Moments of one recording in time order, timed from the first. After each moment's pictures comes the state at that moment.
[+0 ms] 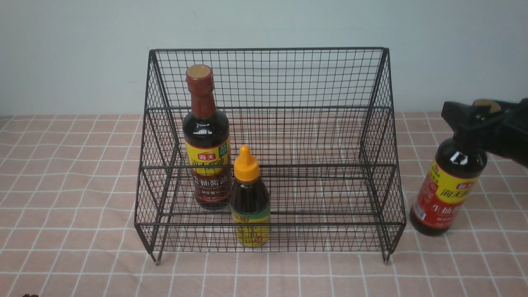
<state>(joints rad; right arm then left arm) 0.03 1.35 -0.65 -0.54 -0.27 0.62 -0.06 -0.01 0.03 -0.01 0.38 0.10</state>
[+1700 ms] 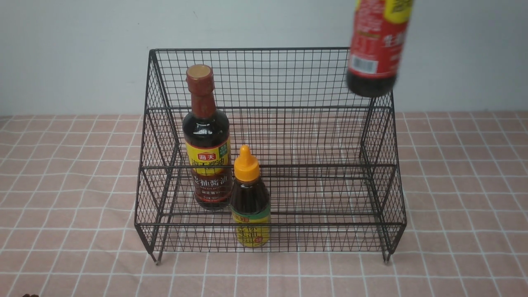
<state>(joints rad) 0.20 1.69 -1.64 -1.33 -0.55 1.45 -0.06 -0.01 0.03 -0.01 0.38 0.10</state>
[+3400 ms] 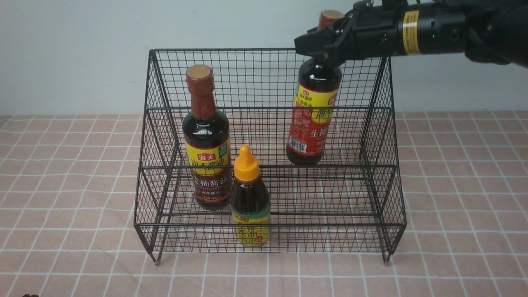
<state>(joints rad) 0.22 1.93 -1.65 -1.76 -0.66 1.71 -0.06 -0.01 0.03 -0.01 0.38 0.10</state>
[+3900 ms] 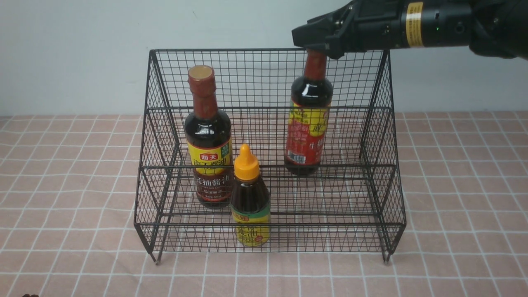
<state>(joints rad) 0.22 1.91 -1.66 -1.76 -0.68 1.72 -0.06 -0.01 0.03 -0.01 0.38 0.10</state>
